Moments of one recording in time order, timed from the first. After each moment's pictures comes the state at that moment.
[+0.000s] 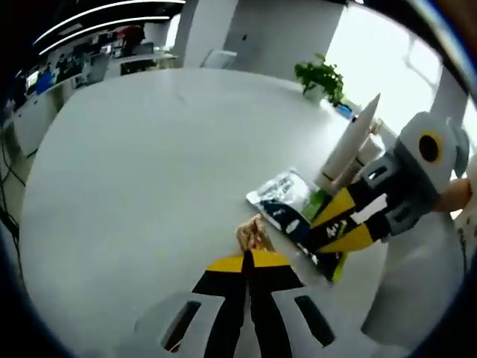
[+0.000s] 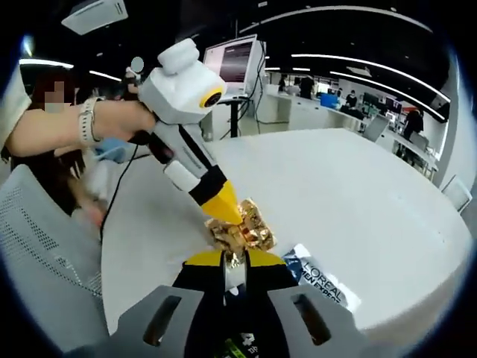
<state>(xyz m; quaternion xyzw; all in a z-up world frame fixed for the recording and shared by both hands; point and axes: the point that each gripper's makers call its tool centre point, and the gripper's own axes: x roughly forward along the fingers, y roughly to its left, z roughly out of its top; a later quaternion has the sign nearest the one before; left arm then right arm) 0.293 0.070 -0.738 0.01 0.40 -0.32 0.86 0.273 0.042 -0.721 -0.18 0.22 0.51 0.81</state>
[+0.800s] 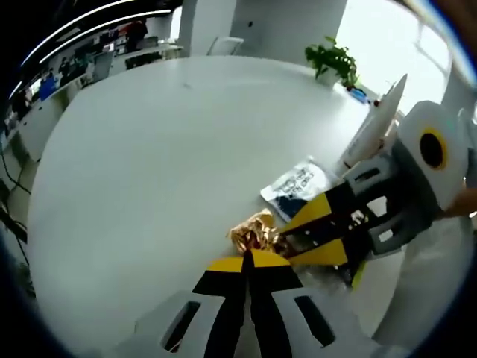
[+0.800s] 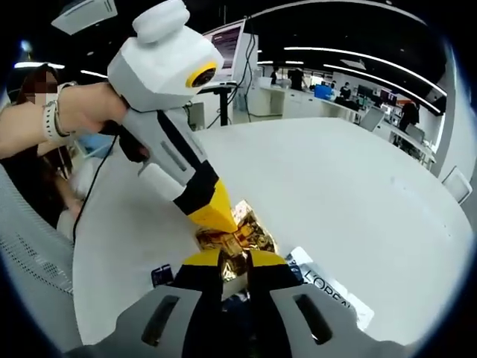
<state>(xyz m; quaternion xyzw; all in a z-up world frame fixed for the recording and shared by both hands) 0.313 0.073 -0.757 0.05 0.43 -0.29 0.85 0.299 0.053 -0.751 -0.18 0.24 0.49 0.82</state>
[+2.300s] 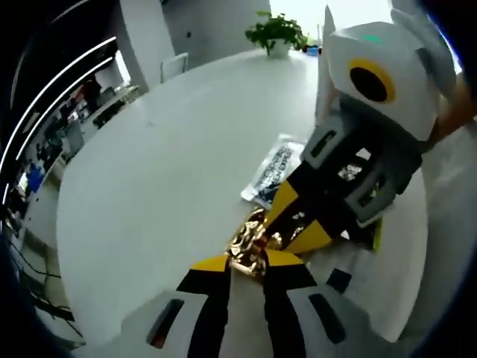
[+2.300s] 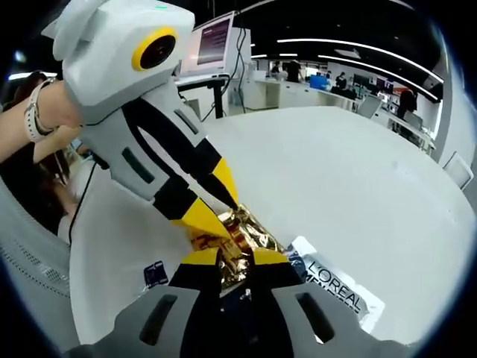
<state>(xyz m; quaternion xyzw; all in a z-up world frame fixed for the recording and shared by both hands) 0.319 0.070 -0.758 0.25 0.35 -0.36 0.83 0.301 0.051 -0.764 -0.16 0.27 0.48 0.82</state>
